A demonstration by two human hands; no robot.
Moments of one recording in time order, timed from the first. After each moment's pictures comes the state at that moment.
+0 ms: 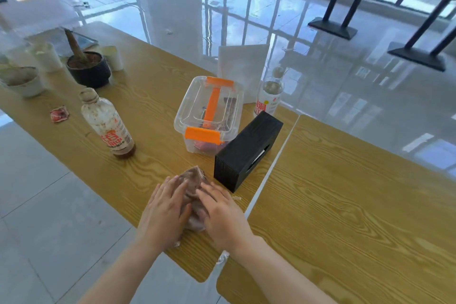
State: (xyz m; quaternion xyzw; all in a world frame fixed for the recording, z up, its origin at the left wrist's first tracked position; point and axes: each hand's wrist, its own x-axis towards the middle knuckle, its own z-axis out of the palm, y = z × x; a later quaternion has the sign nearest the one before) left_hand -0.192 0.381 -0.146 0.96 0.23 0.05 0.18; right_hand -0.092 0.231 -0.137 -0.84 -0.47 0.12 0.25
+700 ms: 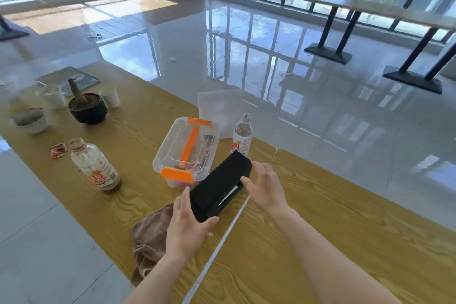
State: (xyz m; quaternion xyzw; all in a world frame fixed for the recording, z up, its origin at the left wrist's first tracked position) left_hand -0.094 0.291 -0.070 0.83 0.36 0.13 0.40; right_hand 0.091 0.164 -0.029 -0.90 -0.28 0.10 0.32
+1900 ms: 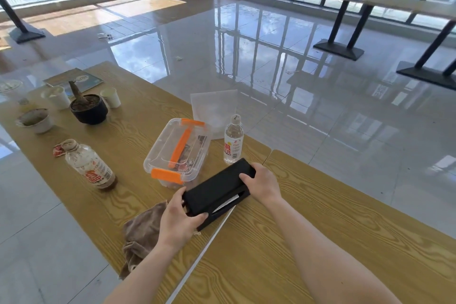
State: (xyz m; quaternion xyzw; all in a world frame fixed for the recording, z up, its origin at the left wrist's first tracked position) left_hand -0.074 0.276 -0.052 0.78 0.39 0.14 0.47; right_hand 0.132 0.152 -0.033 -0.89 -0.21 0.19 0.35
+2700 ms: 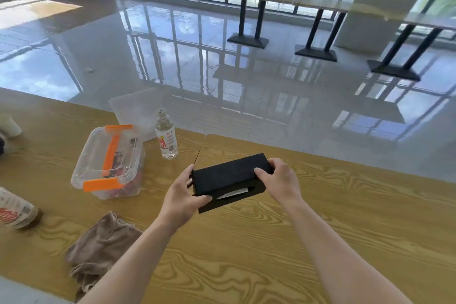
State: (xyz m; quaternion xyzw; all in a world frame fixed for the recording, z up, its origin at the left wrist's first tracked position) left_hand -0.024 0.188 -0.001 0.82 0.16 0.01 0.55; right_hand 0.073 -0.047 0.026 -0.92 0.00 0.05 0.39
